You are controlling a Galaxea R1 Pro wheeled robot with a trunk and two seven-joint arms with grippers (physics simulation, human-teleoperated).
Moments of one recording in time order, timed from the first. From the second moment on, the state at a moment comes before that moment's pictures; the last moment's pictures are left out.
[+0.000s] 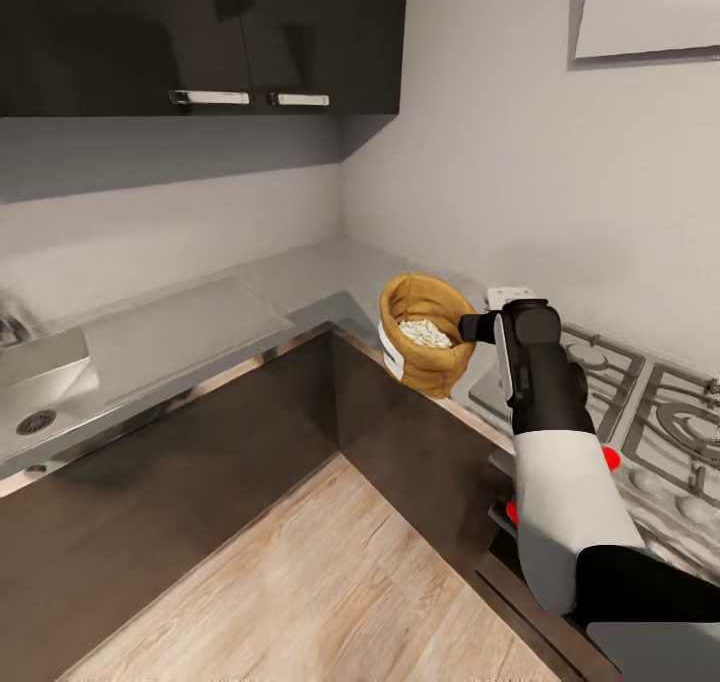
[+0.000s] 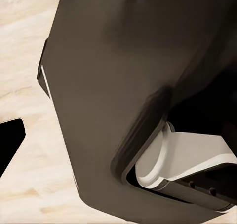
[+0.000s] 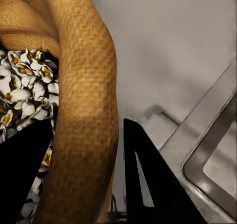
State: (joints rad) left arm 0.00 -0.06 0.01 -0.05 0.42 -0.09 0.00; right arm -1.07 0.13 -0.15 -1.20 0.32 1.04 0.08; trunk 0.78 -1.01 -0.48
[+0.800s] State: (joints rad) left arm 0.00 -0.06 0.01 -0.06 0.42 -0.09 0.00; right arm -0.98 0.12 -0.16 -1.23 0.34 1.04 0.08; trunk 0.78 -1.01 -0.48
